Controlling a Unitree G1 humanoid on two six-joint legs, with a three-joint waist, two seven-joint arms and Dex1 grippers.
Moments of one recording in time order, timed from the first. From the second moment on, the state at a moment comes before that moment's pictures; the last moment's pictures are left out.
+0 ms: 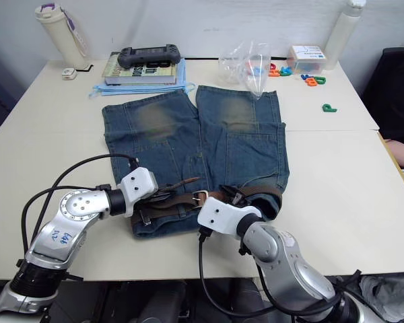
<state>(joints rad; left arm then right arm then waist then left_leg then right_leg) -0.29 0.64 -0.14 -0.32 -0.08 0.42 -0.73 -0.27 -0.57 0.66 -0.76 -0.38 0.88 0.34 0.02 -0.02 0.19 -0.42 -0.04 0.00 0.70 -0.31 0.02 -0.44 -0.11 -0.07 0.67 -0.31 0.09</state>
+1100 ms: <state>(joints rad) -0.28 0.64 -0.14 -0.32 -0.07 0.44 -0.71 -0.22 -0.56 0.60 -0.75 -0.50 0.76 0.49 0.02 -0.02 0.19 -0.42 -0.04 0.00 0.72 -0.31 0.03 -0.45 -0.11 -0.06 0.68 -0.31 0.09</state>
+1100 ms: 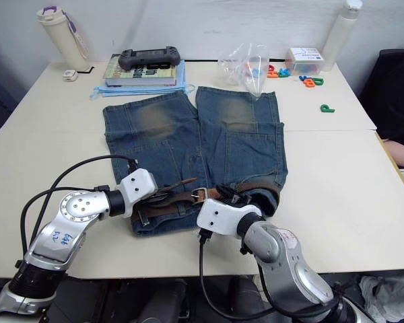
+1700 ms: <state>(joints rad) -0.28 0.63 -0.14 -0.31 -0.07 0.44 -0.71 -0.19 -0.61 0.58 -0.71 -0.69 0.65 0.56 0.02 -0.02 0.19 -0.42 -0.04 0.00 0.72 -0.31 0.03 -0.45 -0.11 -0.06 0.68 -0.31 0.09</state>
